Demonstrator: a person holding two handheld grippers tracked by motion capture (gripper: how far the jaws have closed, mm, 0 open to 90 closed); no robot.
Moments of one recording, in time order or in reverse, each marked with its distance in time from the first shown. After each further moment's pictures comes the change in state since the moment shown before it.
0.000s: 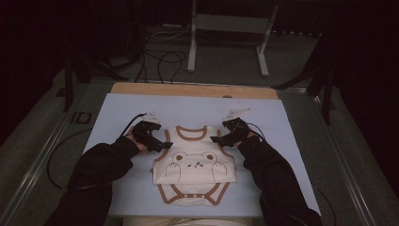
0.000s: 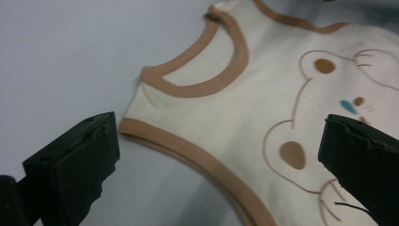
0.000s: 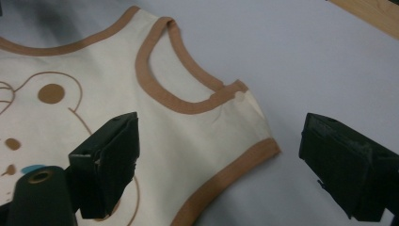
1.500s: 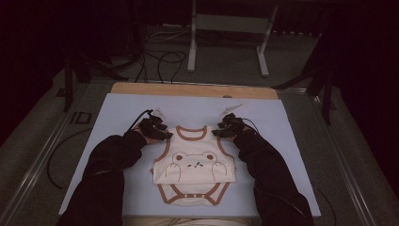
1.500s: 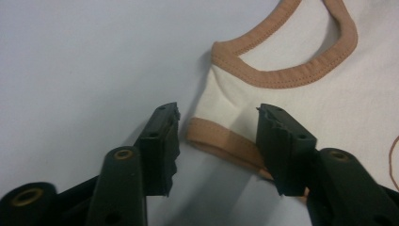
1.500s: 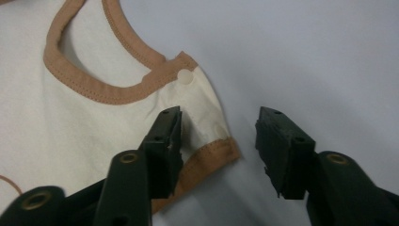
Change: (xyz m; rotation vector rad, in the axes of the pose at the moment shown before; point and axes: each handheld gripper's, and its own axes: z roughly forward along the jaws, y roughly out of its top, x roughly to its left) left arm 0.034 0.003 0.043 0.129 0.091 0.015; right arm -0.036 -0.008 0.045 0.106 -0.017 0.023
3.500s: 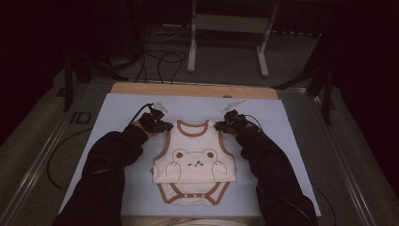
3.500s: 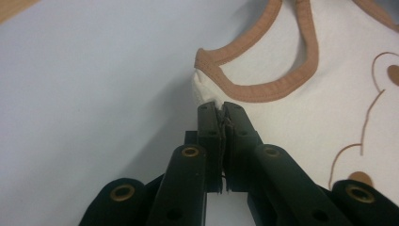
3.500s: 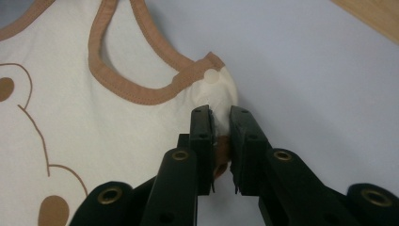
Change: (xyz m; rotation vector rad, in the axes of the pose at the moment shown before) left arm -0.009 0.027 -0.030 -0.037 -0.024 -0.011; right arm 0.011 0.018 -0.034 -0.040 0.014 -0.028
